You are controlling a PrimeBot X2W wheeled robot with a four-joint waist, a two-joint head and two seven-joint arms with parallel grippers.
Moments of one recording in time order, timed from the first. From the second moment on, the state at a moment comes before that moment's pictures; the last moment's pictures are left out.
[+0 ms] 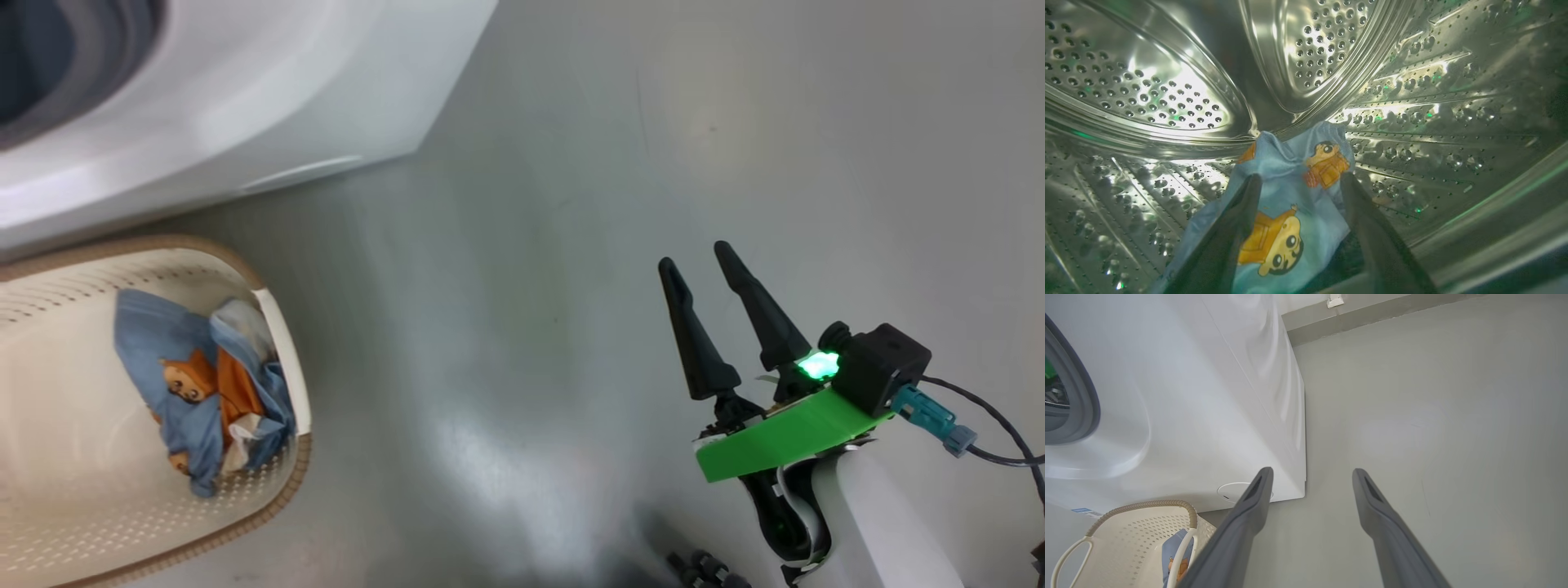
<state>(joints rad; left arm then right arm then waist) -1.26 0.47 -0.27 0.74 -0.35 -0.06 -0.03 -0.33 -0.05 0.23 0.14 0.42 0.13 -0.26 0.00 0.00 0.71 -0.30</state>
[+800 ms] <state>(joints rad) -0.77 0.38 -0.27 0.55 -0.44 0.02 -0.20 -0.23 -0.05 0.19 0.23 0.35 0.13 -0.26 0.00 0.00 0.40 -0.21</state>
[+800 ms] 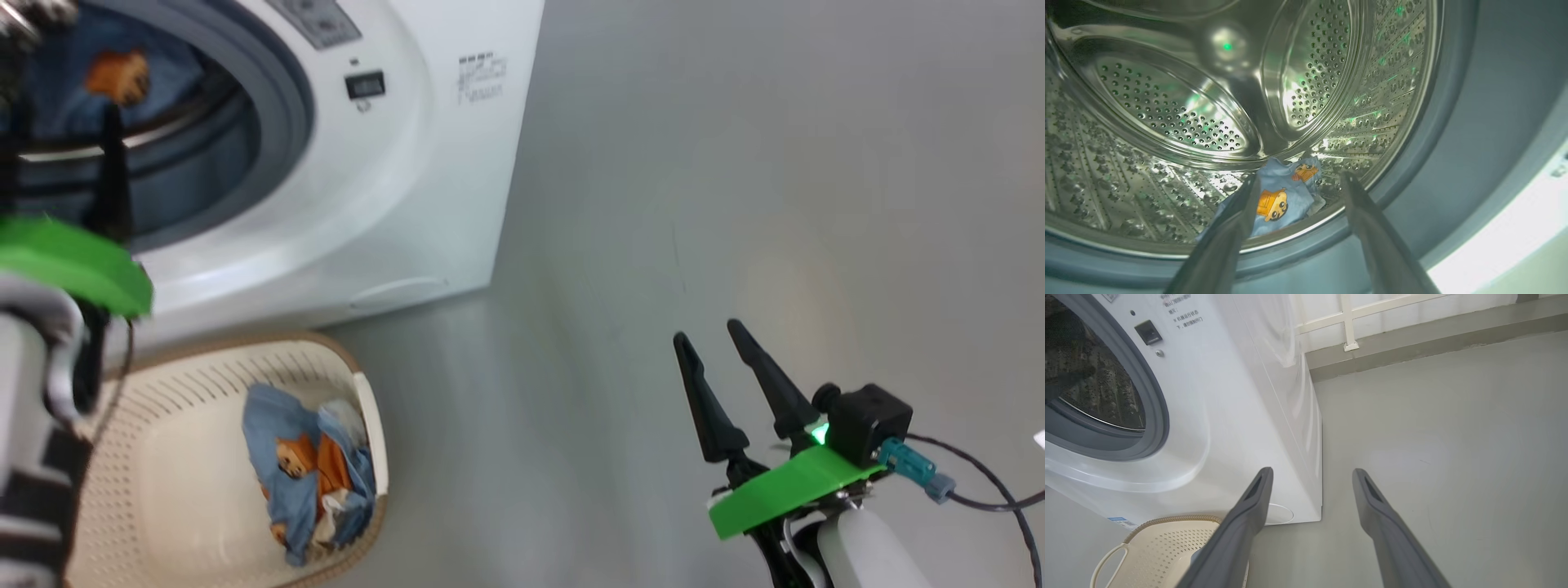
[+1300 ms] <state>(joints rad) -0.32 0.41 -0.20 0.21 -0.46 0.17 -0.24 -0.14 -0.05 0.18 0.27 0.30 0.13 -0.26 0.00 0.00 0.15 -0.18</state>
